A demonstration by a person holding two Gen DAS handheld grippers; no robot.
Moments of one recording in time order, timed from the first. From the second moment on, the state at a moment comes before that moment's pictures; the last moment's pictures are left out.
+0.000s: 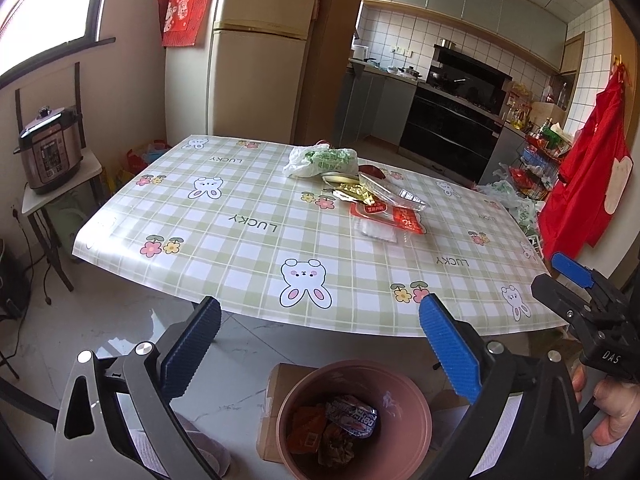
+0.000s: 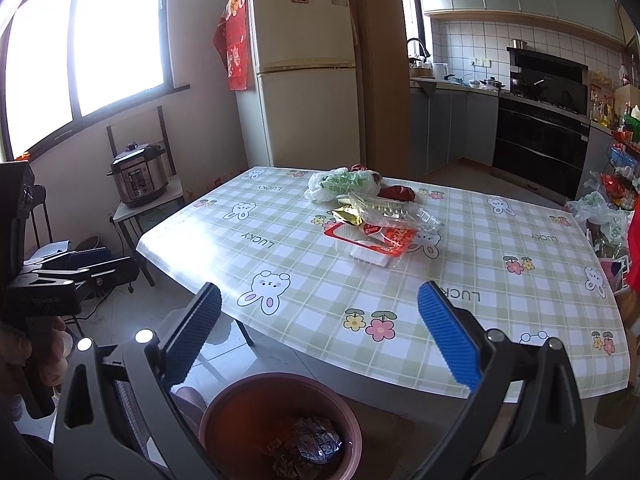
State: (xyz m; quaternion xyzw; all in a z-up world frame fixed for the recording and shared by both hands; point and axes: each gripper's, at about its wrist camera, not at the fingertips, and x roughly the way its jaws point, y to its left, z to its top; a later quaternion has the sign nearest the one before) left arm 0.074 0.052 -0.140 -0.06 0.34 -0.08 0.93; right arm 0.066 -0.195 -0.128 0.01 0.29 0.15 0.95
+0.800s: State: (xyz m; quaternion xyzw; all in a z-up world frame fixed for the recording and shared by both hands) left arm 0.106 0.053 -0.152 -0.06 0.36 -0.06 0.93; right arm 0.100 -0.183 -0.137 -0.01 0.29 0.18 0.94
